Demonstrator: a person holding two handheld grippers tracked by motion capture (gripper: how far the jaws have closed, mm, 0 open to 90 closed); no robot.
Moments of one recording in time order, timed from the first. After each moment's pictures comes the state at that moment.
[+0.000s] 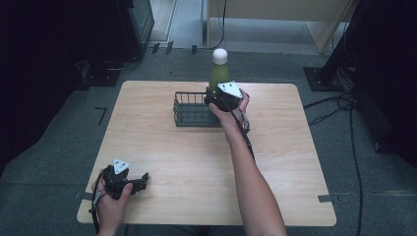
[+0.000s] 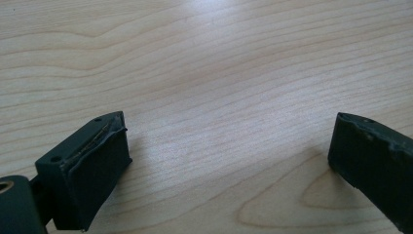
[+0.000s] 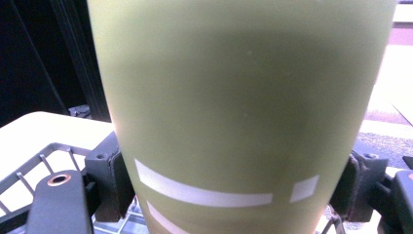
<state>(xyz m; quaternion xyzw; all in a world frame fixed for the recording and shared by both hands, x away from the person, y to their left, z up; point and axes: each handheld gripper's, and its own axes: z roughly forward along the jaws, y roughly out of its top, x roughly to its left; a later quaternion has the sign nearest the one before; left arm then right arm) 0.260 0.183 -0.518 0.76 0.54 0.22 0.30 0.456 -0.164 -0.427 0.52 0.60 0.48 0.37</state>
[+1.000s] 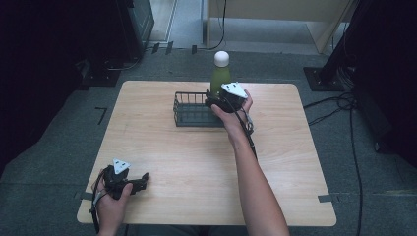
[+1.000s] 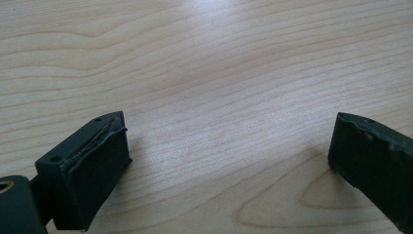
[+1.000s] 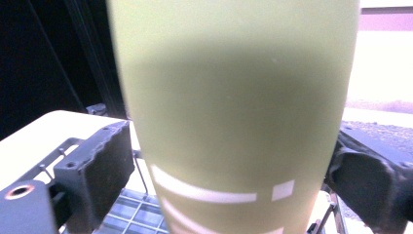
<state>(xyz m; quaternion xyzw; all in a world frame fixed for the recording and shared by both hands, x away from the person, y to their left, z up) 0.260 0.183 -0.518 0.76 0.54 0.22 0.30 0.450 -0.174 -0.423 0.52 0.60 0.50 0.34</state>
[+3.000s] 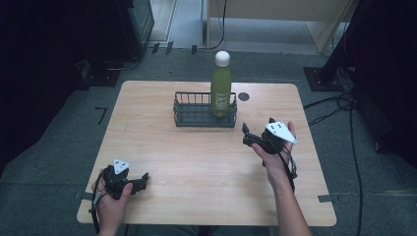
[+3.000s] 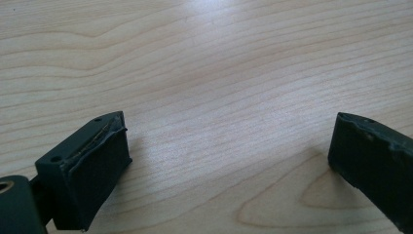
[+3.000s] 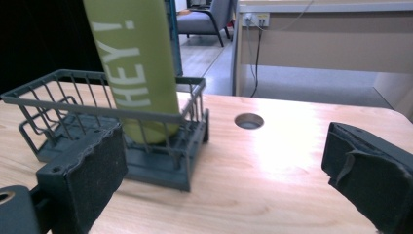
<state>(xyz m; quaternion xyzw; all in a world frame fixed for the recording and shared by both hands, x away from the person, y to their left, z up) 0.260 0.183 -0.518 0.76 0.54 0.22 0.30 0.316 -0.282 -0.446 0.52 0.59 0.49 0.36</state>
